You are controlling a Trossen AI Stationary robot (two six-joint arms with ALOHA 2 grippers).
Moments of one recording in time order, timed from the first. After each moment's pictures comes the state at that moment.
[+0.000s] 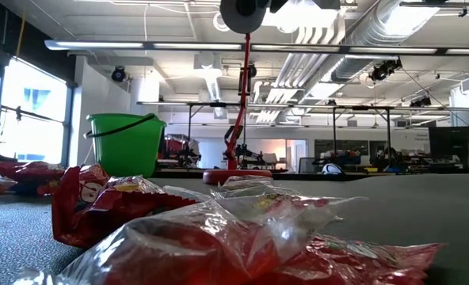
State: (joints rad) left arm -0.27 1.06 1.29 -1.02 0.07 -0.98; right arm 0.19 1.97 2.32 -1.57 0.61 0.58
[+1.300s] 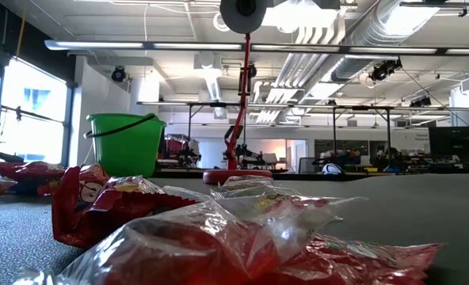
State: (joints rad) left arm -1.05 1.27 1.29 -1.33 -0.15 -1.96; right arm 0.56 1.97 2.32 -1.57 0.62 0.80
